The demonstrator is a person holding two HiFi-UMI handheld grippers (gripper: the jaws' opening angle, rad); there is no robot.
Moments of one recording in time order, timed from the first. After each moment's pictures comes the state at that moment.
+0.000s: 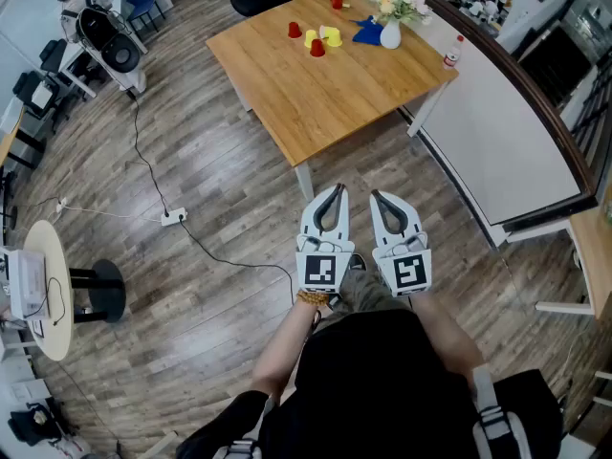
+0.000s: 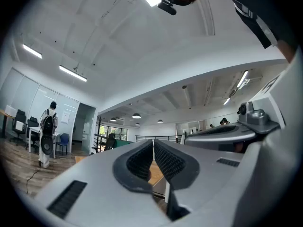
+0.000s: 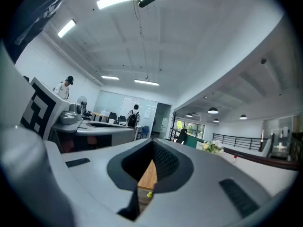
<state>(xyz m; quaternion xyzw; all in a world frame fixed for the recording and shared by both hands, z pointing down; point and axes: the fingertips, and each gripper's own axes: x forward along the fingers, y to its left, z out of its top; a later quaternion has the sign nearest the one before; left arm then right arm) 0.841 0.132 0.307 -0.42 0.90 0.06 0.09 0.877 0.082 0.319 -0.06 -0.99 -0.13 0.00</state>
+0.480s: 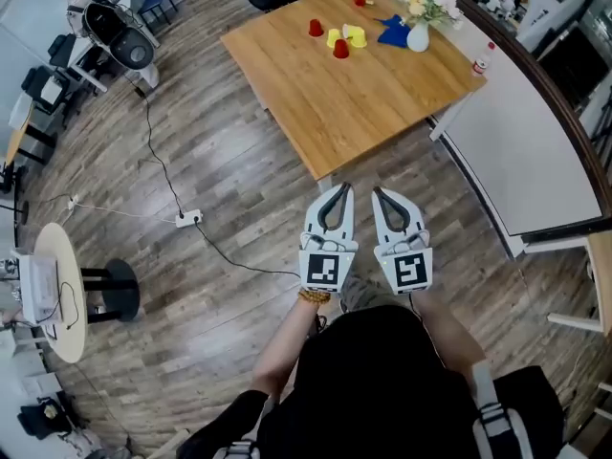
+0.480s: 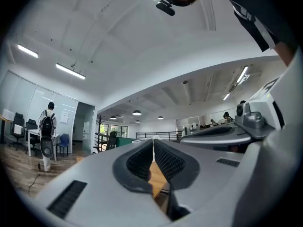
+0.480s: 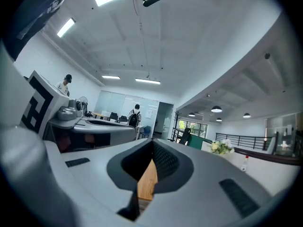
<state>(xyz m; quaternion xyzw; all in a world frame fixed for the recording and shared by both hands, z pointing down) 0.745 0.140 0.322 -0.43 0.90 0.04 0.08 0.773 0.094 0.342 -0.06 -0.99 -0.12 0.01</state>
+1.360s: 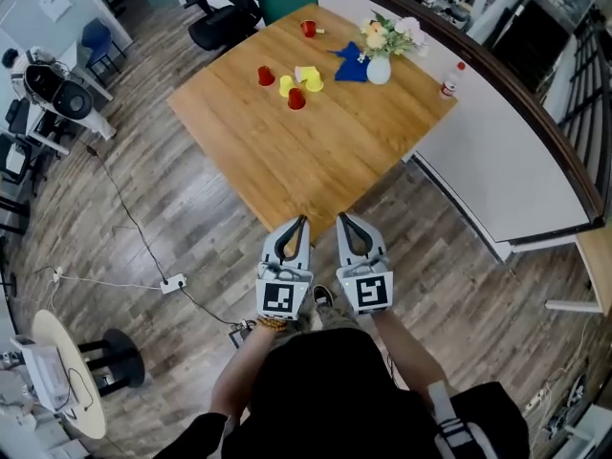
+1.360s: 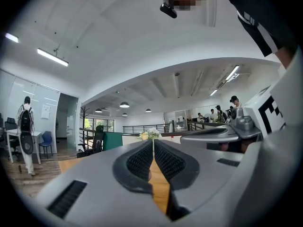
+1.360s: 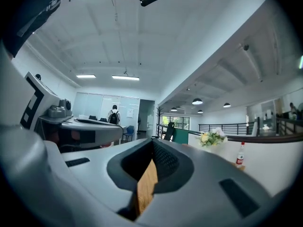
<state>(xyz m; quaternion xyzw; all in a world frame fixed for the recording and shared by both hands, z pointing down) 0.571 0.070 0.343 -0.51 0.86 0.00 0.04 0.607 0.007 0.365 0.05 -1.00 -0.04 0.02</state>
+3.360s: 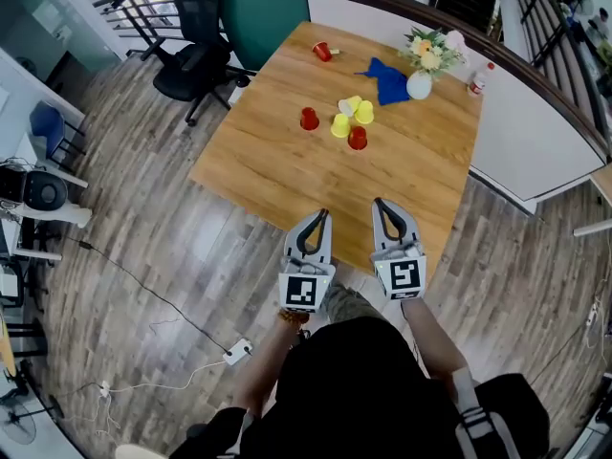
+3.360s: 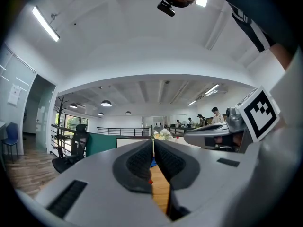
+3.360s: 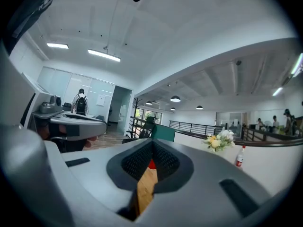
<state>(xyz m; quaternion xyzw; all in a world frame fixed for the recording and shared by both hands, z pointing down) 0.200 0.159 0.356 -0.65 0.76 0.04 0.05 0.271 0.080 0.375 0.25 -0.96 -0.08 0.05</state>
